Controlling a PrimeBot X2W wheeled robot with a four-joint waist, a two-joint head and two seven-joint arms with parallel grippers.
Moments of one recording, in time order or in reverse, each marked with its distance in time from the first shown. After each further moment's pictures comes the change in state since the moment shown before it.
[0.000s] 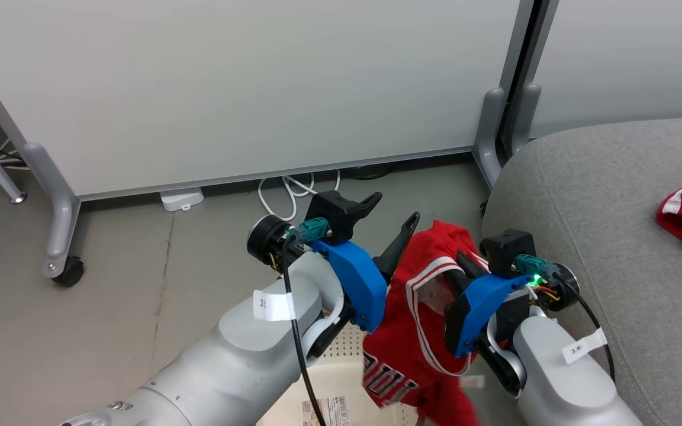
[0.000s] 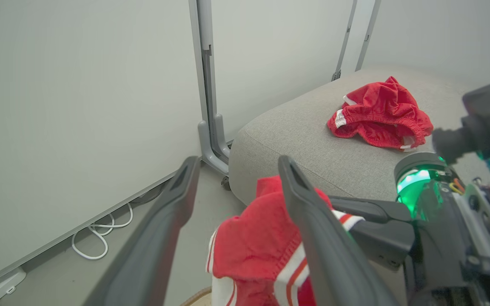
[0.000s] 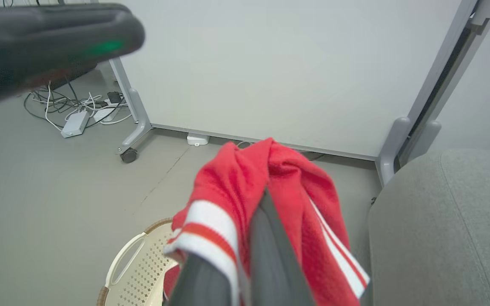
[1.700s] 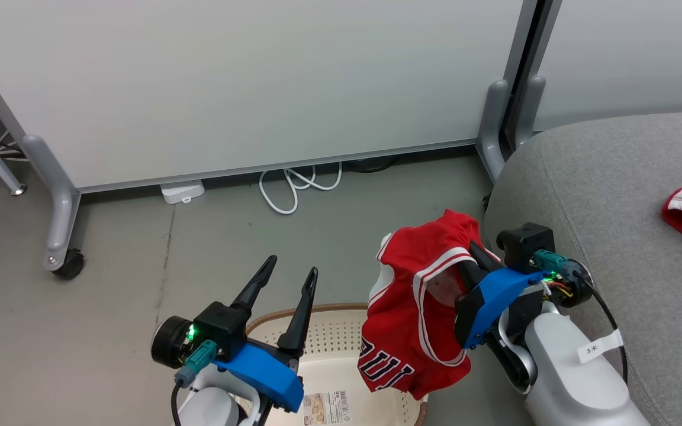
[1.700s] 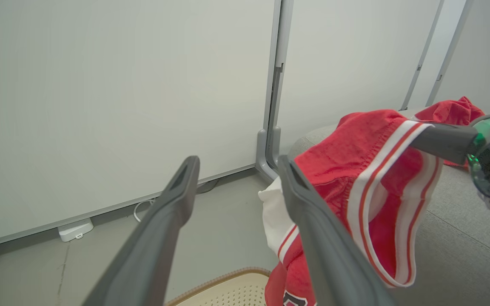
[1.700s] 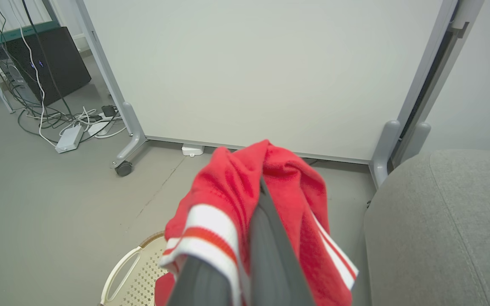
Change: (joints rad) left arm 0.634 0.063 0.815 -0.424 0.724 -0.062 -0.008; right arm 0.029 0.000 -0.072 -0.074 -0.019 0.000 0.007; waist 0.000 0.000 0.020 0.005
